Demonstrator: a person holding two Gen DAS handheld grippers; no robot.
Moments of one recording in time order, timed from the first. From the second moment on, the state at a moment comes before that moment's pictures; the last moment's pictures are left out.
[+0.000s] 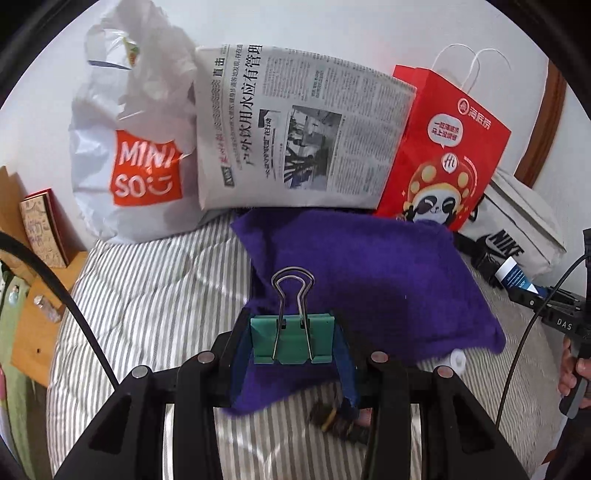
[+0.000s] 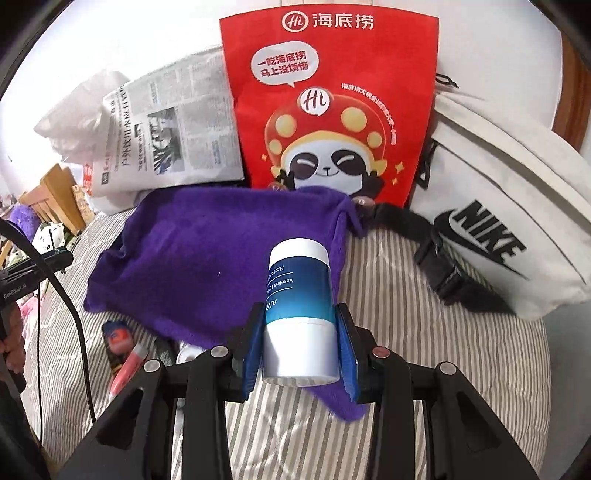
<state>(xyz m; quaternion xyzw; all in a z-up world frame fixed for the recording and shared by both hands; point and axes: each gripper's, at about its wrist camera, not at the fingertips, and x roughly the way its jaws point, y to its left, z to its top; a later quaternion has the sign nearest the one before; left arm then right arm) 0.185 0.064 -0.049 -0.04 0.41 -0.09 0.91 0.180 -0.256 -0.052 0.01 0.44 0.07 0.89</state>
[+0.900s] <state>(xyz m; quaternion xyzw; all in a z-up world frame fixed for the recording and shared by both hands) 0.306 0.023 -0.123 -0.04 0.50 -0.10 0.86 0.301 -0.227 -0.135 0.00 0.51 0.07 0.86</state>
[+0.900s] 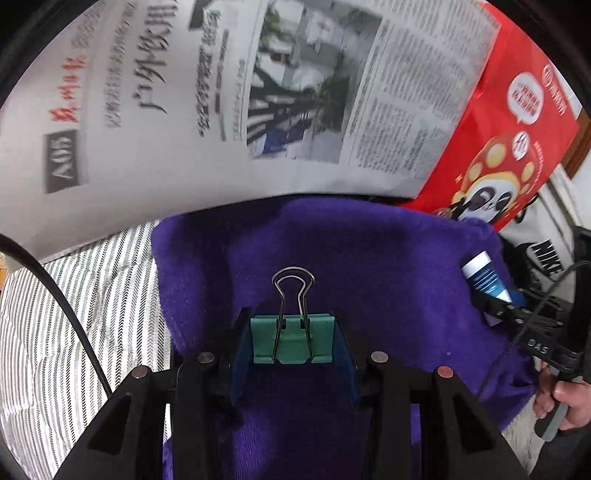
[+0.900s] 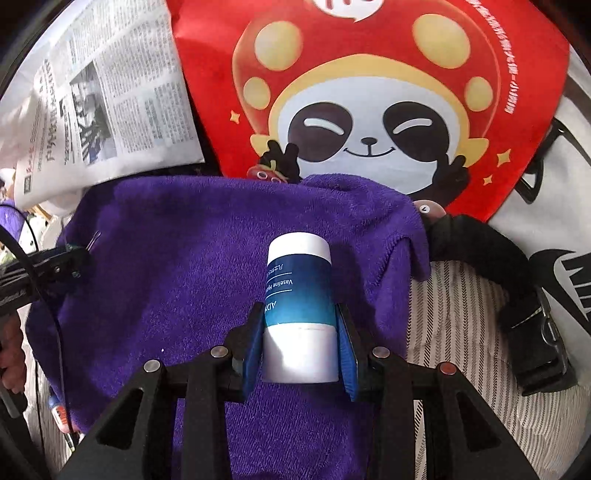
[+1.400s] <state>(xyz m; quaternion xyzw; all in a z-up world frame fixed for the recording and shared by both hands) 0.297 -0.028 -0.134 0.04 0.50 -0.08 0.86 0.286 -0.208 -0.140 0.00 0.51 0.11 0.85</state>
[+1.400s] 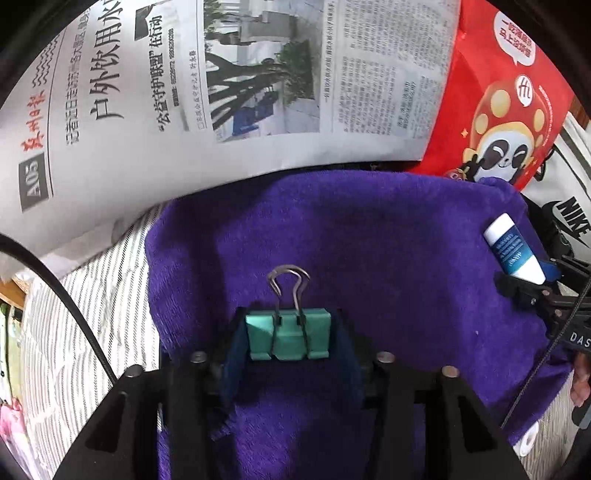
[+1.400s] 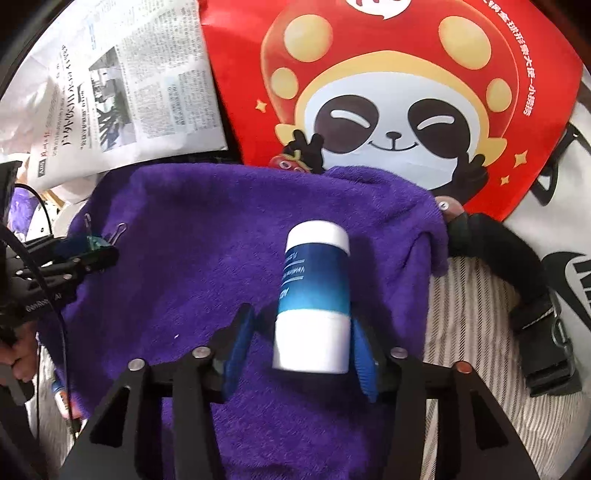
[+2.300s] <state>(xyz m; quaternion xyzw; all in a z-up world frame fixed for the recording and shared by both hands) 0.145 0.011 -0.111 0.00 0.53 -0.07 0.85 0.111 -0.255 -0.080 0.07 0.50 0.07 0.86</state>
